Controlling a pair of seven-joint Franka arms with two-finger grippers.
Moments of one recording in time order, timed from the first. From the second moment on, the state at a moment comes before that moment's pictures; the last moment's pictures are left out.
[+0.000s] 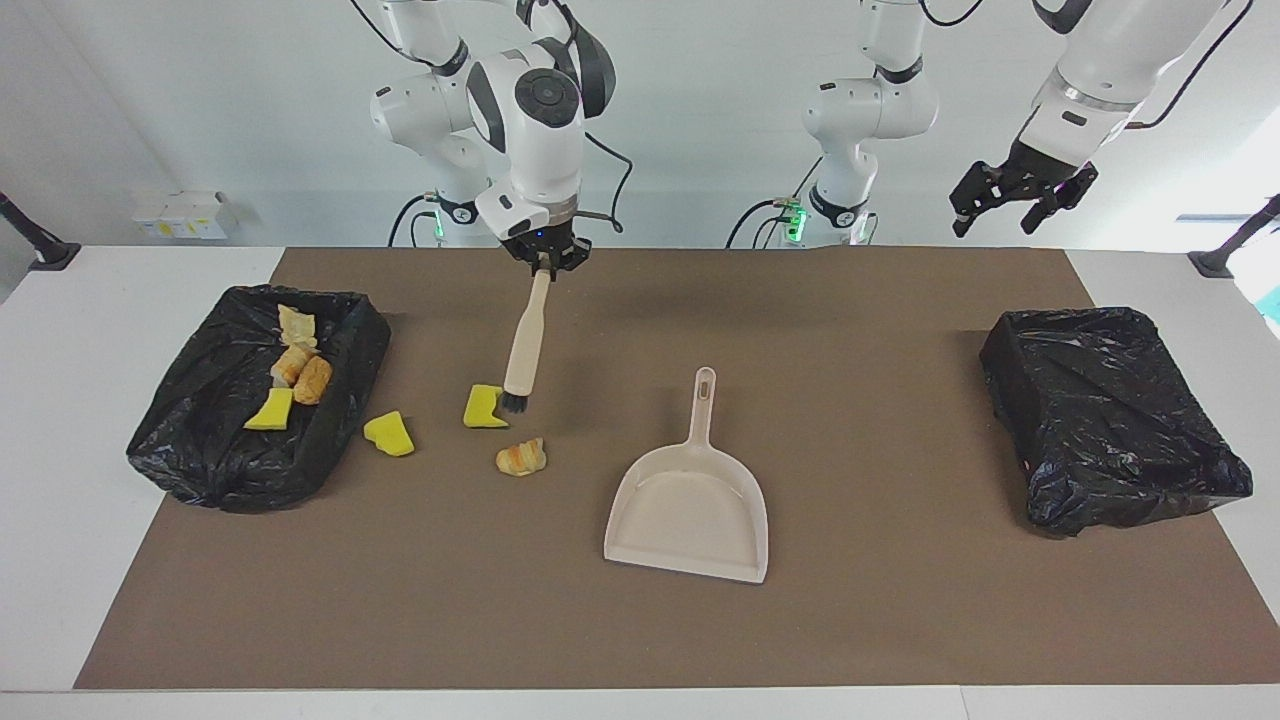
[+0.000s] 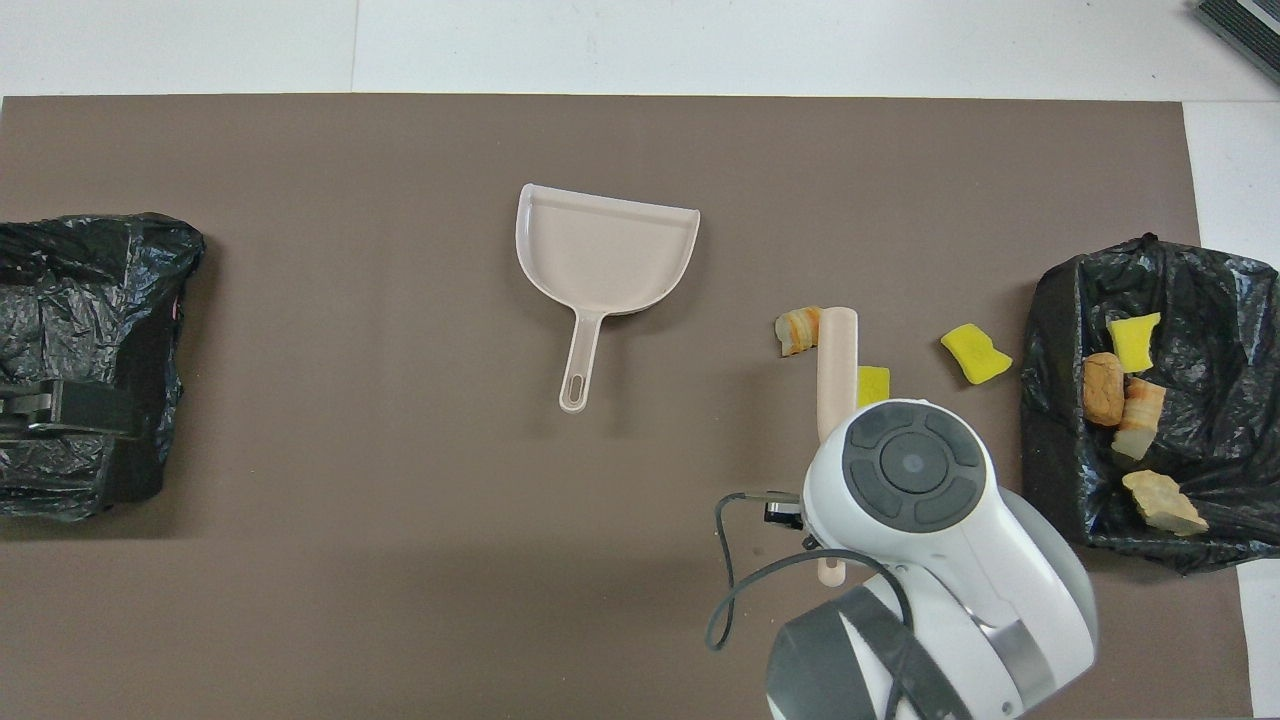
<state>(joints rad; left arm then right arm) -0.02 -0.20 -0.03 -1.76 -0.03 1.51 -0.06 0.42 -0.13 0.06 -2.12 -0.09 1.76 0.67</state>
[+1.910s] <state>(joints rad) -0.02 -0.20 -0.03 -1.76 -0.03 1.51 -0.06 0.02 0.05 0.07 -2.18 -0.32 1.93 0.33</state>
